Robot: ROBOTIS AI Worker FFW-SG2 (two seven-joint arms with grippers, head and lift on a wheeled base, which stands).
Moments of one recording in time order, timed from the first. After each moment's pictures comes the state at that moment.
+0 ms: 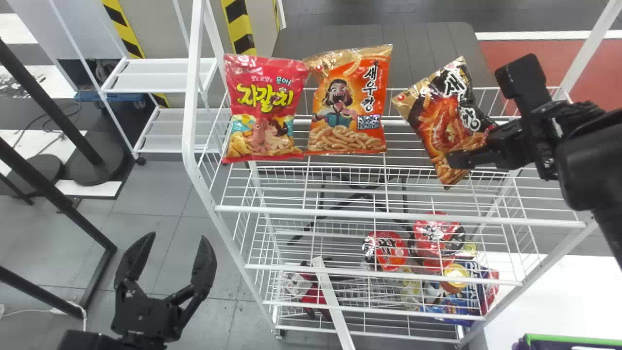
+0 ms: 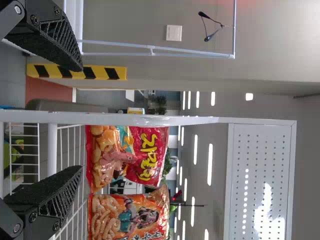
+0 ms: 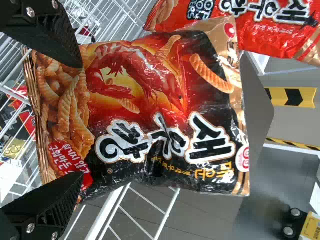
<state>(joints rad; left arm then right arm) 0.52 0.40 -0.17 -1.44 0.34 -0.81 0.07 -0.34 -0.23 0.17 -1.56 0.27 0.96 0.62</state>
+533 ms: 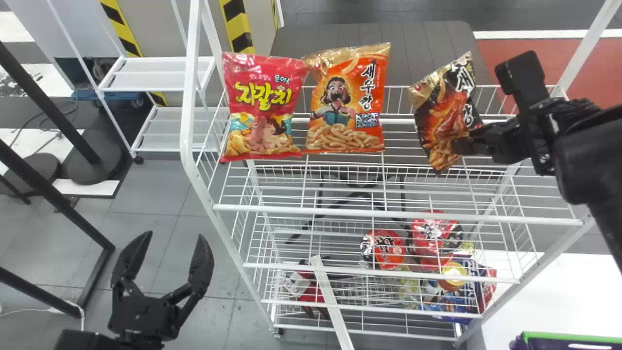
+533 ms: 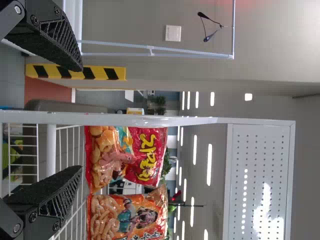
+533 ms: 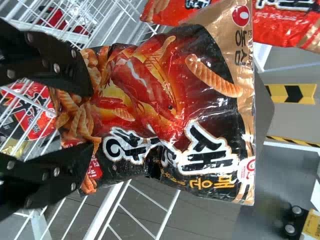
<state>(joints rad) 0.52 0.40 -0.16 -1.44 0.34 -0.81 0.08 -0.35 -0.22 0.15 -1.51 0.24 0.91 0.58</state>
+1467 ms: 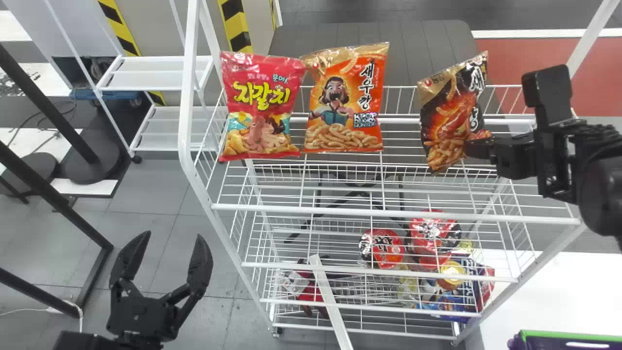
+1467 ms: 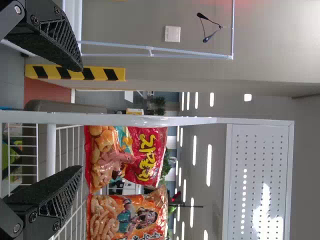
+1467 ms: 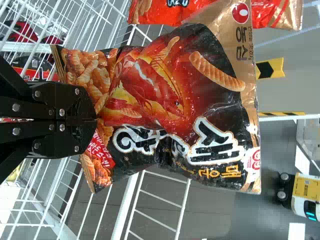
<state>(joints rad) 0.53 0.40 -0.16 -1.44 0.33 -0.82 0.08 -0.18 -0.21 0.05 -1.75 -0.01 0.99 0.39</state>
